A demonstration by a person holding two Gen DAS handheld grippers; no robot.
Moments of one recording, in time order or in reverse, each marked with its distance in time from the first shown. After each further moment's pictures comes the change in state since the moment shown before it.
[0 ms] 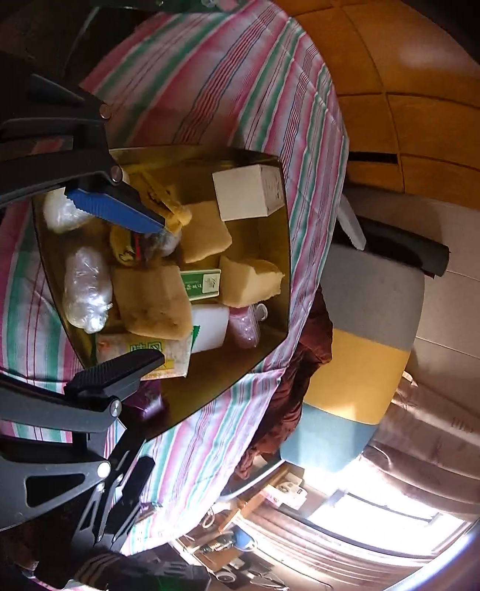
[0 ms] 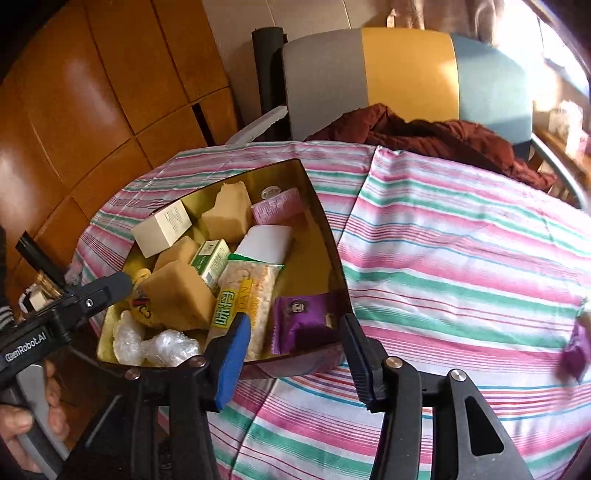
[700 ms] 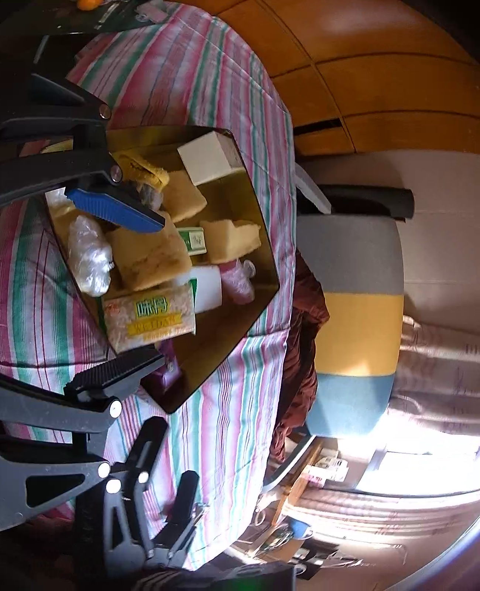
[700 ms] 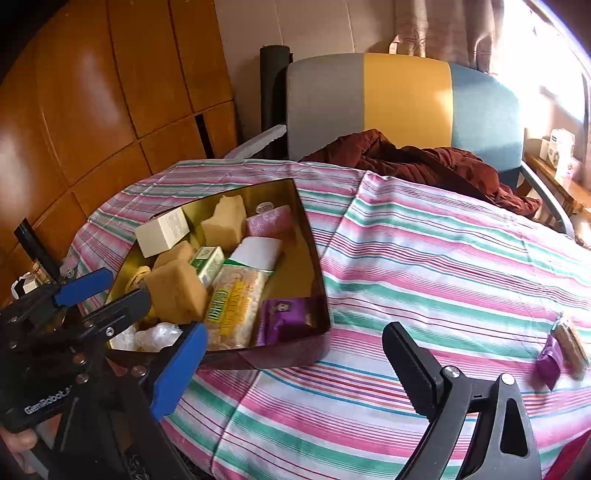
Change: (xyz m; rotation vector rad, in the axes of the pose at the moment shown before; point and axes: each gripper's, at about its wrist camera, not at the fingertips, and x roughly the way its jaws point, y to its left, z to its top) left arm -0.018 -0.066 -0.016 0.265 -0.073 0.017; right arm -0.029 -0.008 -0.009 -0.047 -0.072 -0.043
